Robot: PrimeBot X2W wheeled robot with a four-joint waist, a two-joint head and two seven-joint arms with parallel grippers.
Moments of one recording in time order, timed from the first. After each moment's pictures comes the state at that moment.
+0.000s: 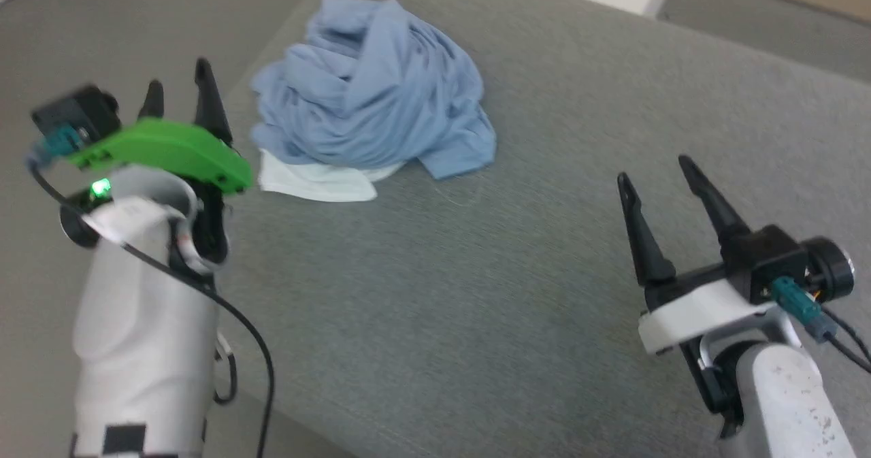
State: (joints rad) left arm -0.62 0.15 -0.01 0.38 -0.52 0.14 0.00; right arm -0.19 -0.06 0.07 -0.02 -0.02 0.13 -0.07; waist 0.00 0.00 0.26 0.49
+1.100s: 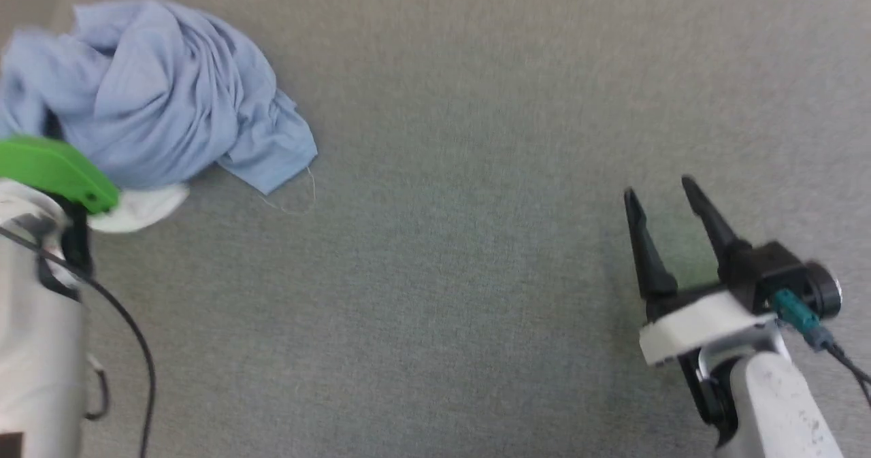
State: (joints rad) left arm -0.63 0.41 0.02 0.52 -0.51 0.17 0.11; right arm -0.20 -0.05 0.05 0.12 0.04 0.13 -0.17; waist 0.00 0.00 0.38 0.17
